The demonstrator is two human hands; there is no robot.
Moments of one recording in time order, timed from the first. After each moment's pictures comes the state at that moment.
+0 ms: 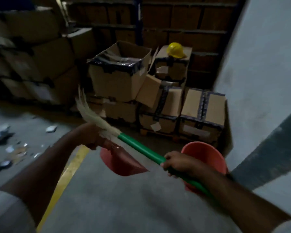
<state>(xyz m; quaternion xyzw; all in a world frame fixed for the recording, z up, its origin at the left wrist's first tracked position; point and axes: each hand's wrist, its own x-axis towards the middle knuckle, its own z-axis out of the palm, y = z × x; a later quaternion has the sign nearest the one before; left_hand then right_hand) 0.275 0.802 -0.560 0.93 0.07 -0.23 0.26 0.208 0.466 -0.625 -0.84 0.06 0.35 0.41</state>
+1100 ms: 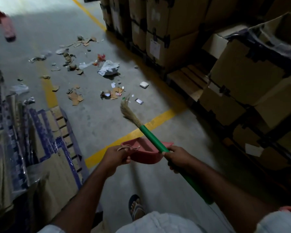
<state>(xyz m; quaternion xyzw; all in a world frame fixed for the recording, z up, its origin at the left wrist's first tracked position) 0.099 1.058 -0.743 0.53 0.47 0.09 0.71 0.273 0.877 -0.727 -0.79 -0.11 0.49 0.36</state>
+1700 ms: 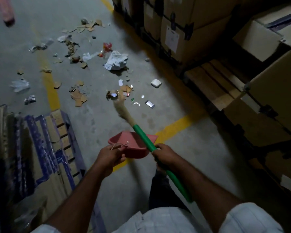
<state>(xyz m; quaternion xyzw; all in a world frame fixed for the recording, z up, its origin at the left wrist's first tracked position) 0.249 1.287 -0.797 0.42 0.58 0.10 0.69 0.414 1.147 -0.806 -0.76 -0.09 0.54 0.35</state>
